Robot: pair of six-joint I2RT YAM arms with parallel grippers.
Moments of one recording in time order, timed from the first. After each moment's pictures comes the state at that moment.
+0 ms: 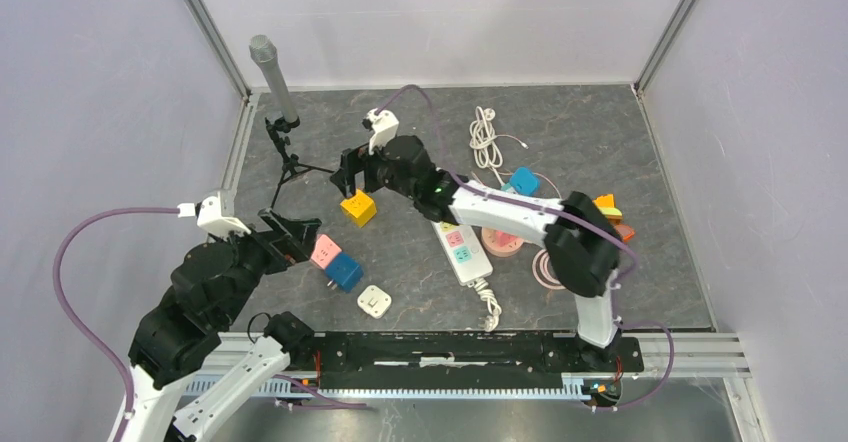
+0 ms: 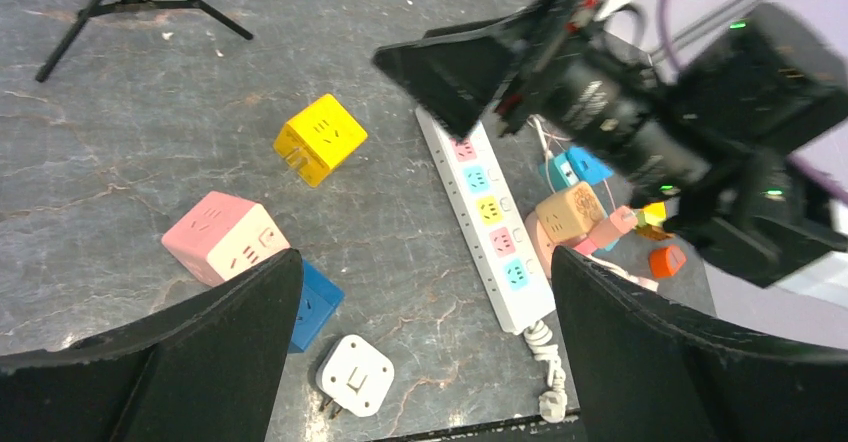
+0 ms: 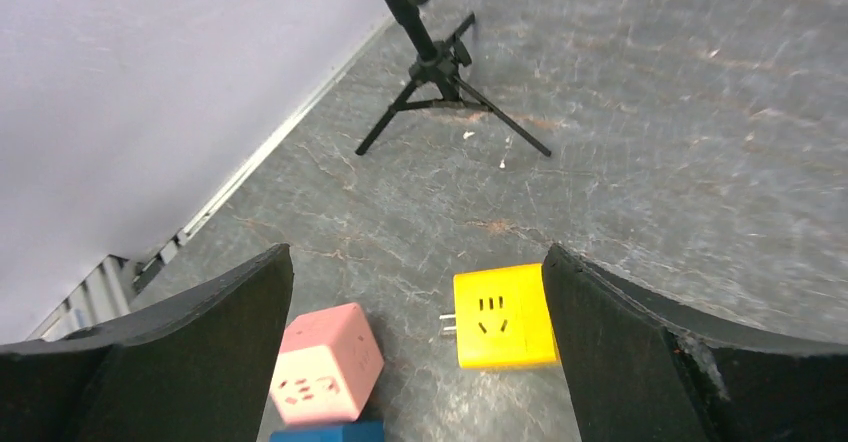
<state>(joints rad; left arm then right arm) -0.60 0.38 1.03 -0.95 -0.39 -0.69 0.96 2.02 1.53 0.26 0.05 0.39</state>
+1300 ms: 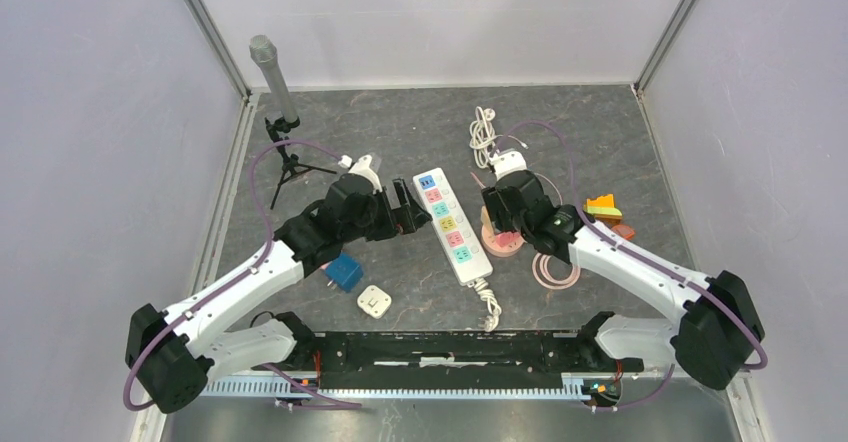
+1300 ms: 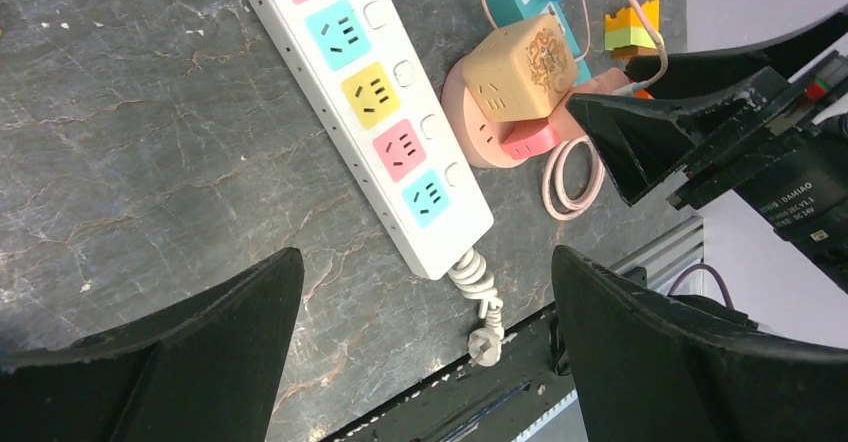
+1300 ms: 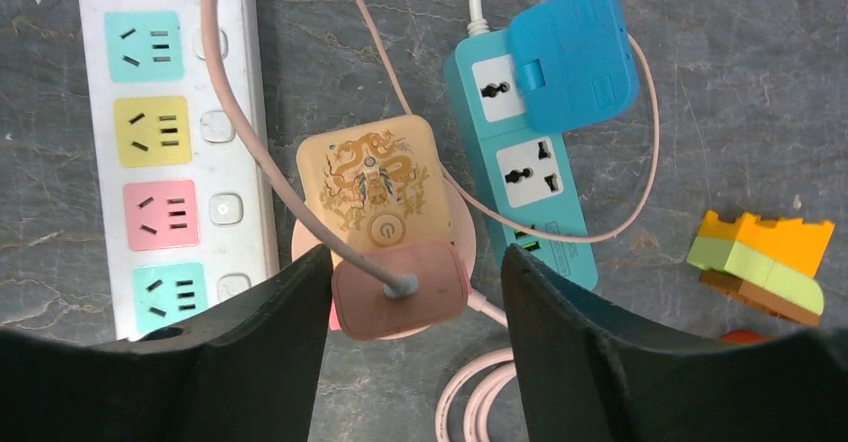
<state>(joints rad) -0.71 1.05 0.82 -0.36 0.01 -0.82 0.72 1.20 0.81 -0.37 0.42 0.18</state>
